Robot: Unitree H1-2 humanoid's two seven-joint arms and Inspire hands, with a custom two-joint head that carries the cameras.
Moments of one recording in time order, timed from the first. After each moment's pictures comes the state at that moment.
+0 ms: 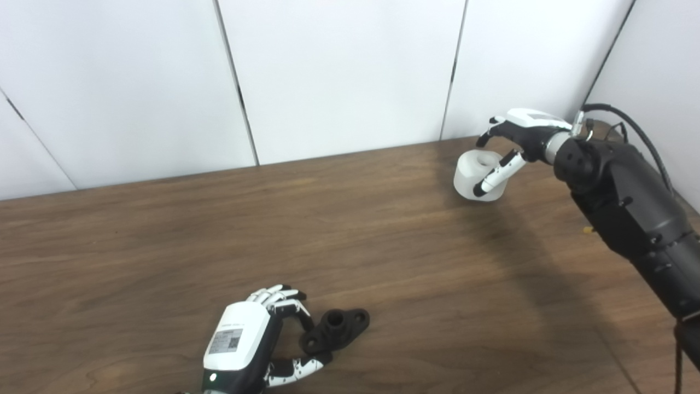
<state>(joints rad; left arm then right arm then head) 0.09 0.22 -0.40 -0.26 0.95 0.03 -0.06 -0.62 -0.68 0.25 0.10 -0.77 0.44 0.62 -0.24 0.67</state>
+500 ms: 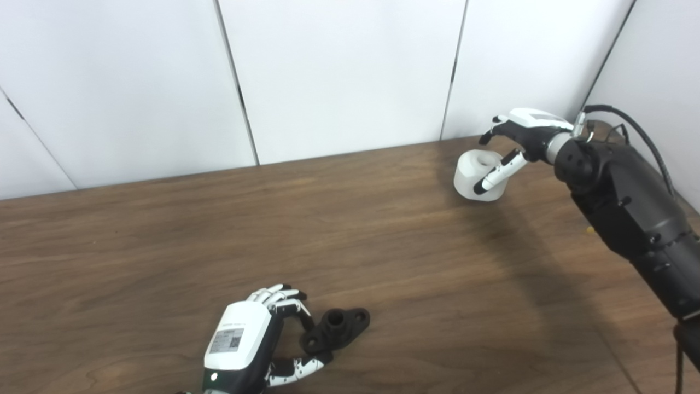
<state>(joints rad) 0.09 0.22 -0.41 -0.27 0.97 0.03 -0.08 -0.62 -0.68 0.24 0.12 -0.76 0.43 0.59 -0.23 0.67</state>
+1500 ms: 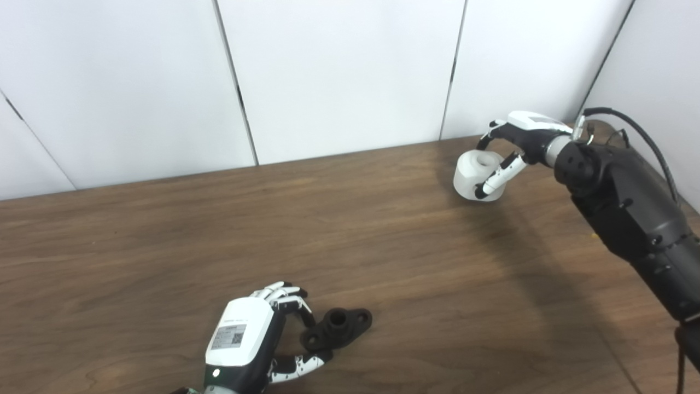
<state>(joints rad) 0.08 0.21 -0.41 -0.29 0.99 0.06 -0.10 -0.61 -0.68 0.25 0.12 -0.74 0.43 0.58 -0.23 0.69</state>
